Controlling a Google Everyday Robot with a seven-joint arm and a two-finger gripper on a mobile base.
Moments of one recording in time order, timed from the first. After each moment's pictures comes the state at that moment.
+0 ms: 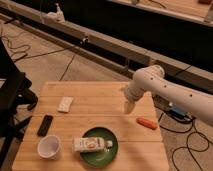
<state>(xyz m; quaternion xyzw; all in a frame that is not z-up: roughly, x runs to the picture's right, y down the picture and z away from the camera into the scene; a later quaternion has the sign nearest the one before) 0.114 0.073 0.788 -0.23 -0.16 0.00 0.96</state>
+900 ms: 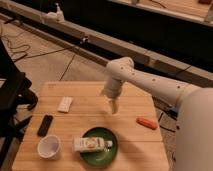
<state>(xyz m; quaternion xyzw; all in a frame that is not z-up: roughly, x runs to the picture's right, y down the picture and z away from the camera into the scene) 0.006 0.087 0.816 -0.35 -0.20 -0.19 0.90</state>
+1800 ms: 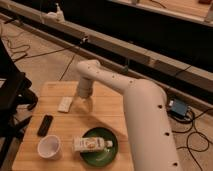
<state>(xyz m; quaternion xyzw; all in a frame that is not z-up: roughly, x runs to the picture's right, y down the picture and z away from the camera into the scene) -0.149 0.110 0.868 -0.39 -0.30 -0.29 0.82</state>
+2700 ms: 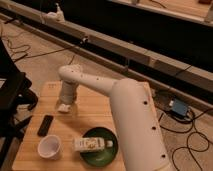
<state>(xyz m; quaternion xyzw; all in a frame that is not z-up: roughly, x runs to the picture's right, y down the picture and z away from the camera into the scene) -0.223 0.140 0.840 -0.39 -0.36 -0.36 0.77</state>
